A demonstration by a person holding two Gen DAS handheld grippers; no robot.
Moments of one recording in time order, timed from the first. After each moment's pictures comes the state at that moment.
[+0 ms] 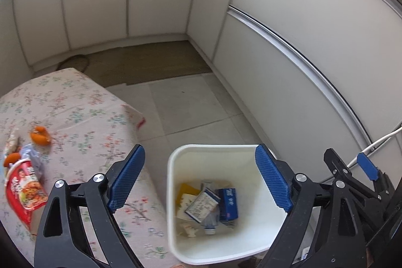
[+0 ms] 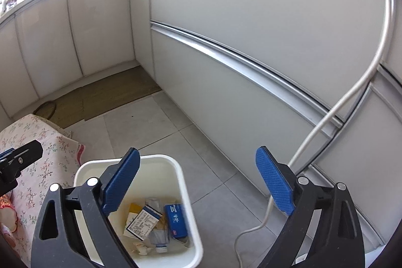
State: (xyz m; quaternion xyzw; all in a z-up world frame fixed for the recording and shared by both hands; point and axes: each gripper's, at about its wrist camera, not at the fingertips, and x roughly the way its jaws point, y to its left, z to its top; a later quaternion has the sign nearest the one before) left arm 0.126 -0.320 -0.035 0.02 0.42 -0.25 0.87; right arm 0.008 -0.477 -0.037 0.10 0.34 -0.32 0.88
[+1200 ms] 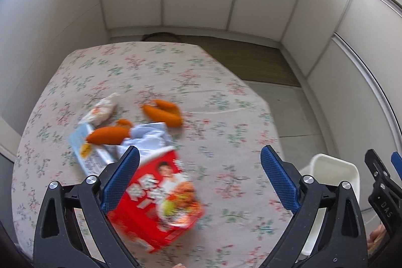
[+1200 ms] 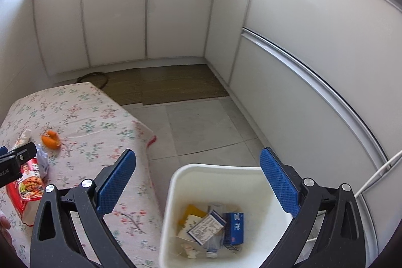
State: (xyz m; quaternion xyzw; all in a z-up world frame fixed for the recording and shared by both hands) left arm 0.179 -0.110 -0.055 -0.03 0.45 -0.05 0.89; right arm 0.110 -0.318 -0.038 0.01 0.36 -0.19 0.91
